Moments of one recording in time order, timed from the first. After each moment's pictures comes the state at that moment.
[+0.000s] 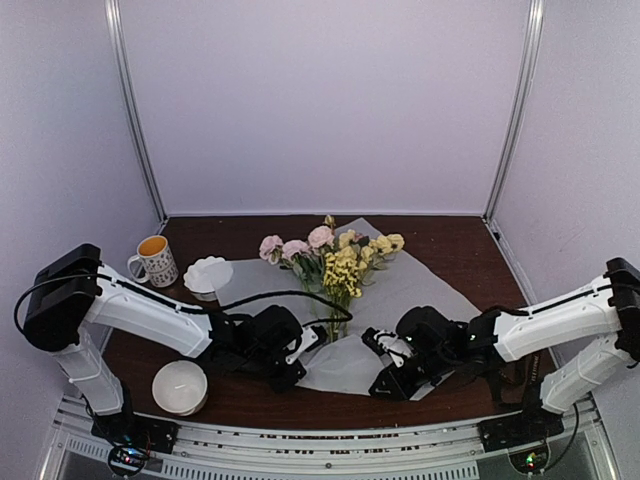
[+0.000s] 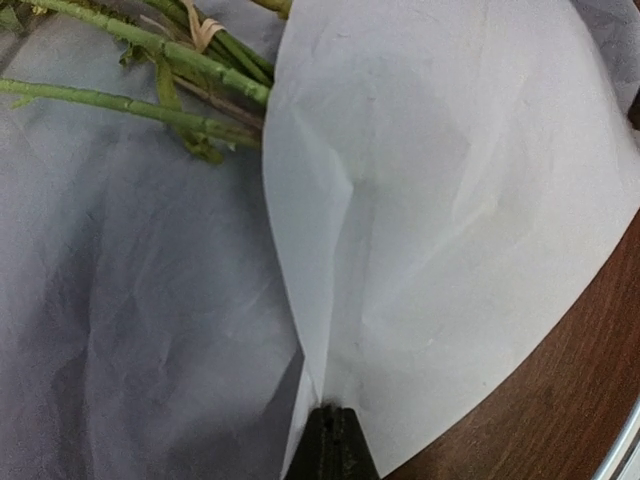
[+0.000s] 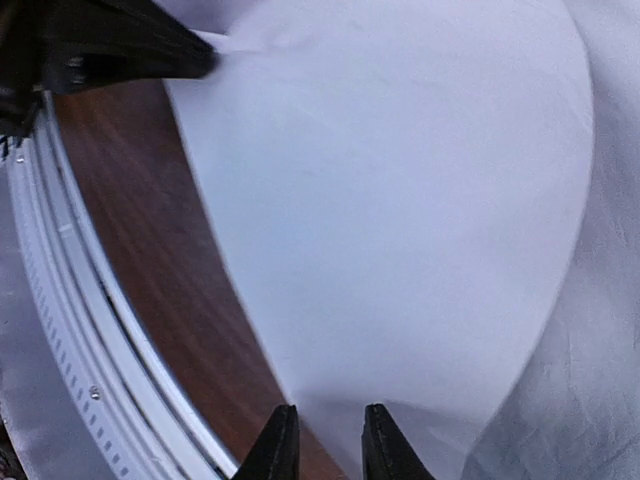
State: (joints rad) left arm -1.15 1.70 0.82 -0.13 -0.06 -0.18; right arm 1.08 1.37 0.58 -0.11 -0.22 0.47
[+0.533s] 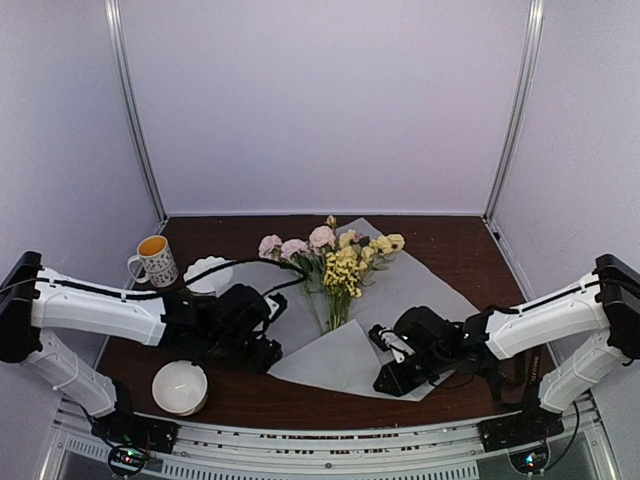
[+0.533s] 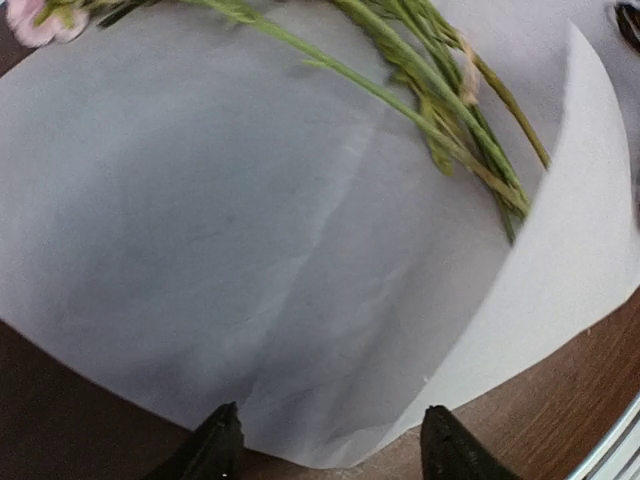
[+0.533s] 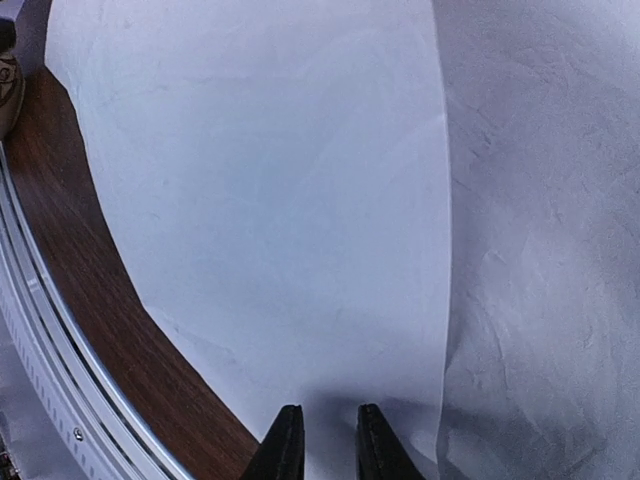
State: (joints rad) left arm -1.11 1.45 0.79 -0.34 -0.23 -0.38; right arm 1.04 1.46 0.58 -0.11 -0.15 0.57
